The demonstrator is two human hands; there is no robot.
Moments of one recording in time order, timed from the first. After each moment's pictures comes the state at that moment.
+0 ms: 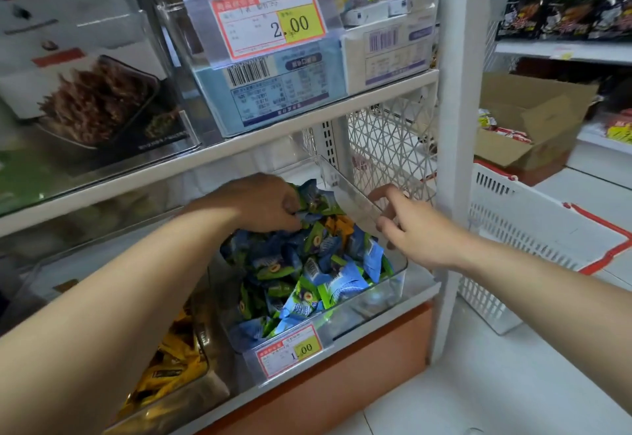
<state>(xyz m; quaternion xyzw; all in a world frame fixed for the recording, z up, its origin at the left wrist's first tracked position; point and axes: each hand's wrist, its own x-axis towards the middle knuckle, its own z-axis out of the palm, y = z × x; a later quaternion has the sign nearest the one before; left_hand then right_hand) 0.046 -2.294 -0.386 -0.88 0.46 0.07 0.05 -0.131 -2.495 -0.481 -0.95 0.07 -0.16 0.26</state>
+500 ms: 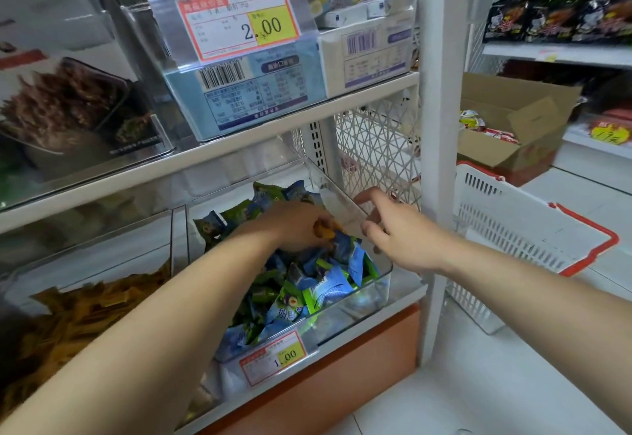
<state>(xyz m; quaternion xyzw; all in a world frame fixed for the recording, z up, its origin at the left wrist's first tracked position) 0.036 -2.351 -0.451 -0.84 0.53 0.10 0.05 -0.134 -2.496 -0.479 -0.94 0.05 -0.15 0.29</state>
